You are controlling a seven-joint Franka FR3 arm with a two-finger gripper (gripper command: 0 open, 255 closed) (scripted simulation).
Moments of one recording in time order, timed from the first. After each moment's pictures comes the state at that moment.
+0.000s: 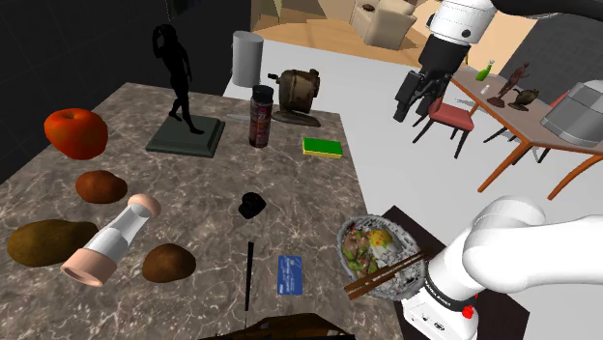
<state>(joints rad) 0.01 -0.79 -0.04 -2.31 0.01 1.49 0.08</state>
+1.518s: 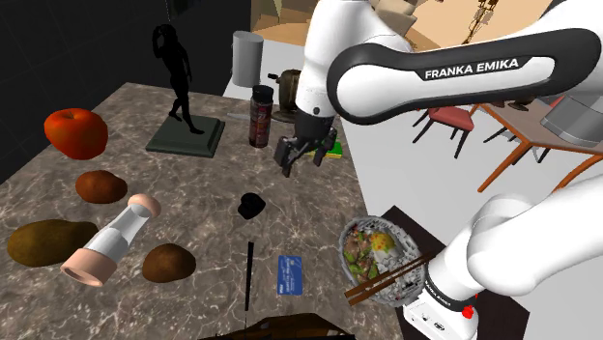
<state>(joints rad) 0.11 -0.35 0.33 -2.34 0.14 2.01 0.46</state>
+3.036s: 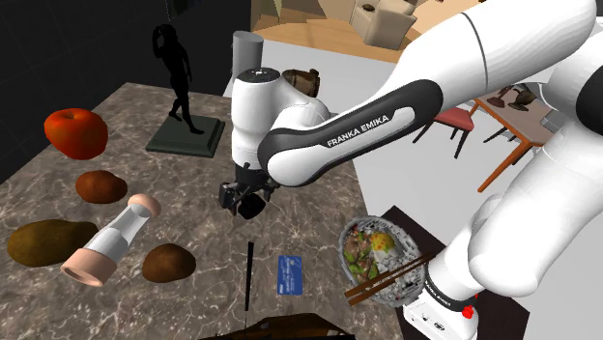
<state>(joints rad) 0.15 0.10 0.47 -2.20 -0.05 2.29 0.75</state>
